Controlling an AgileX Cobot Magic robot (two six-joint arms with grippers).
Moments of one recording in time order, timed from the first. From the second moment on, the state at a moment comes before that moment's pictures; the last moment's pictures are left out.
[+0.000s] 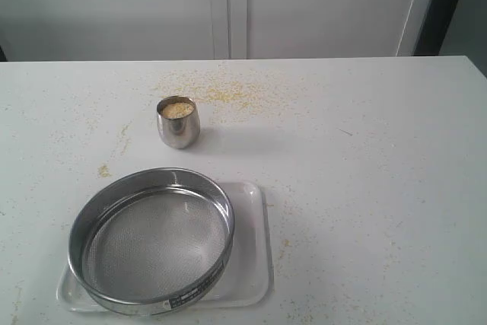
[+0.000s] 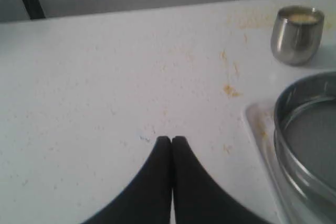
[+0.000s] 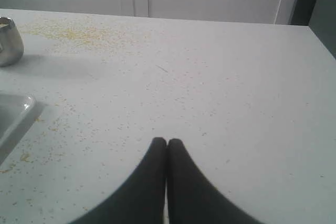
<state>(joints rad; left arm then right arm) -0.04 0.00 0.02 -0.07 0.29 0.11 0.17 0.01 -0.01 -0.02 0.33 0.07</state>
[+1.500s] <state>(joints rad) -0.04 0.61 -0.42 -0.07 -0.25 -0.07 0.17 0.01 -0.01 -0.02 0.33 0.07</state>
